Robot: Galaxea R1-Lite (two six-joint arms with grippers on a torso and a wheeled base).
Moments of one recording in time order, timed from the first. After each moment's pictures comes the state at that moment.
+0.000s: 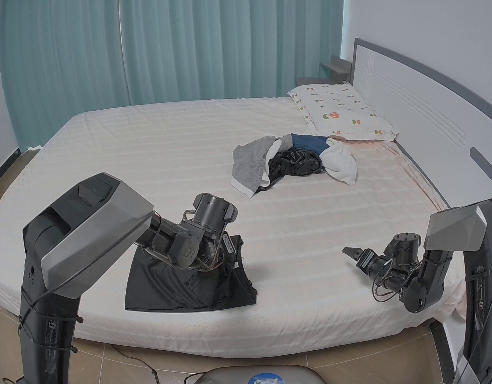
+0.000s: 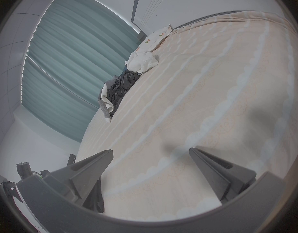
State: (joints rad) left arm -0.51 2.39 -1.41 -0.13 0.31 -0.77; right arm 0.16 2.47 -0.63 -1.38 0.11 0.81
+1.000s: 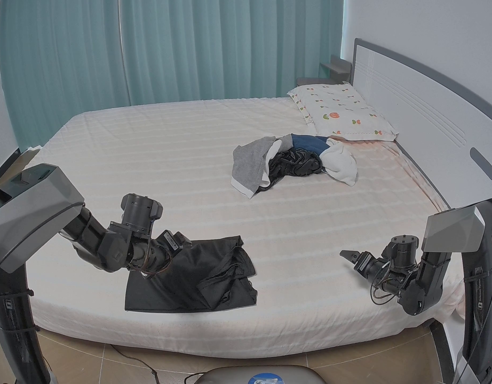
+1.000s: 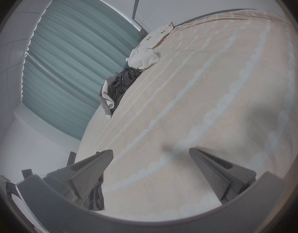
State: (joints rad) left arm -0.27 2.18 -0.99 -0.38 -0.02 -0.93; right arm 0.17 2.48 -0.62 -1.39 0.11 0.81
